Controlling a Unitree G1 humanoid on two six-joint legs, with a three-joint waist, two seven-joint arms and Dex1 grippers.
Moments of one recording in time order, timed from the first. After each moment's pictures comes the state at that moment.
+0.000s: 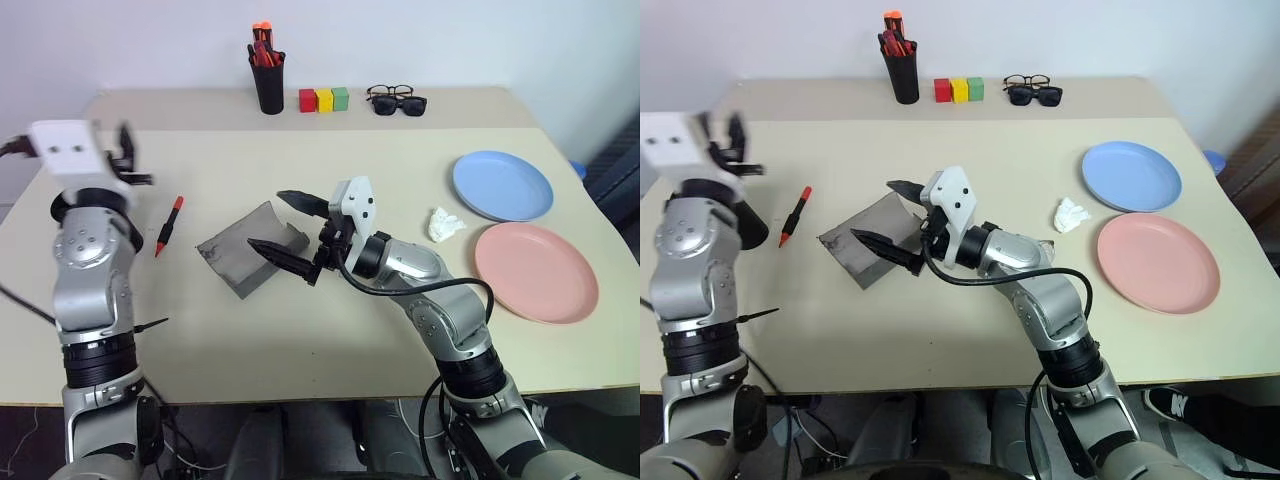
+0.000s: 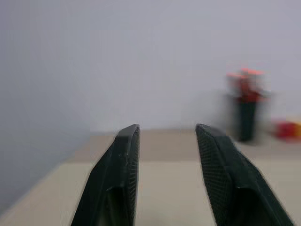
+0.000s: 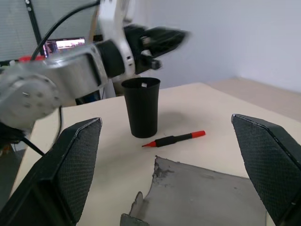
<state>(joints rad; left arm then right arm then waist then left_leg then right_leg) -0.50 0.46 0.25 -0.20 -0.18 0.51 -0.05 -0.51 -0.16 0.26 -0.29 0.40 0.47 0.63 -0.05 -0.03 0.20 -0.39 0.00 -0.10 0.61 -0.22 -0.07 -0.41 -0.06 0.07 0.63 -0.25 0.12</state>
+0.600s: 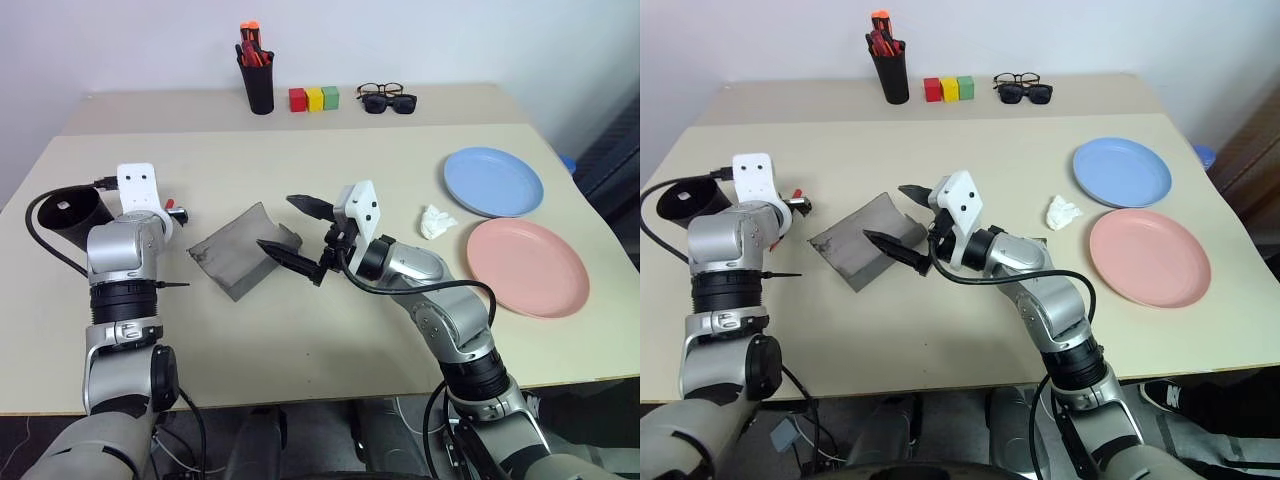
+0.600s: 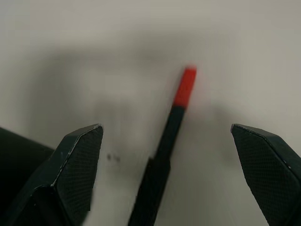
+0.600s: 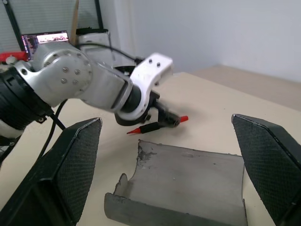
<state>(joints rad) -0.77 0.42 0.32 0.32 -0.10 1.06 0.12 -0.49 -0.17 0.25 -0.28 0.39 0.47 0.61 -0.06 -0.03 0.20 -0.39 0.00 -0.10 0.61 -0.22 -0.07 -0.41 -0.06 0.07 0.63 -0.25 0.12</state>
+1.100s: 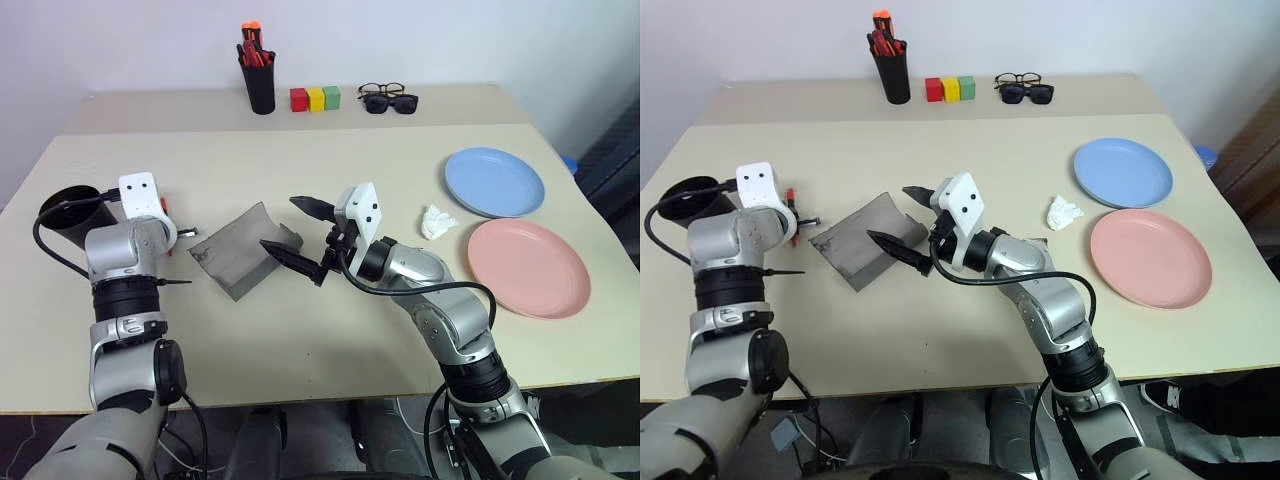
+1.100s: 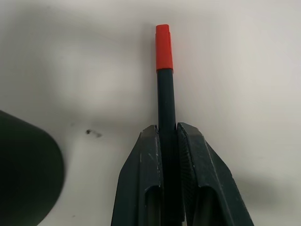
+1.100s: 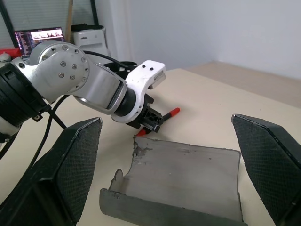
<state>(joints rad) -0.76 0.38 0.36 0.30 -0.14 1.04 0.08 -0.48 -0.17 0.25 -0.28 0.37 0.47 0.61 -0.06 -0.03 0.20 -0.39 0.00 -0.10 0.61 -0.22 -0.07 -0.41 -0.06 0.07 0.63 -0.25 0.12</state>
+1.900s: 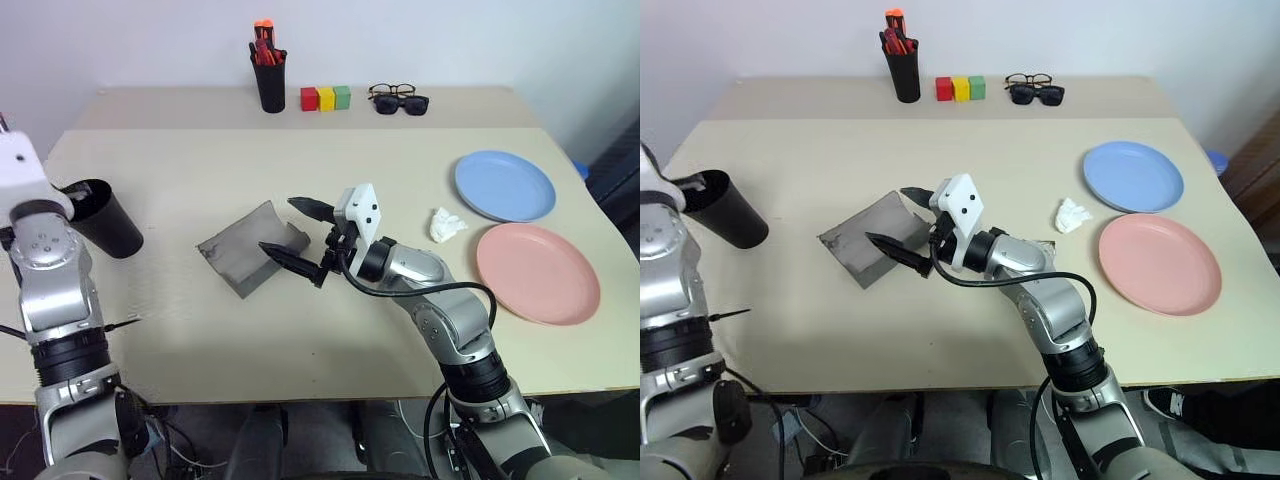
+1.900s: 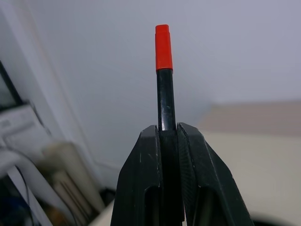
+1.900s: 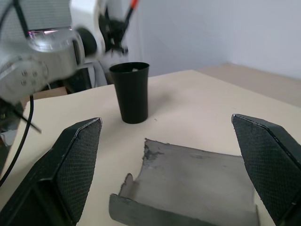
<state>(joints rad) -0.48 0.48 0.46 0.03 0.03 0.32 0.18 -0.48 -0.16 0.25 -0.28 0.38 0.46 0.64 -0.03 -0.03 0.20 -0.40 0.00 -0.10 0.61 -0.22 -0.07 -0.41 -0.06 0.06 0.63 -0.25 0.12</state>
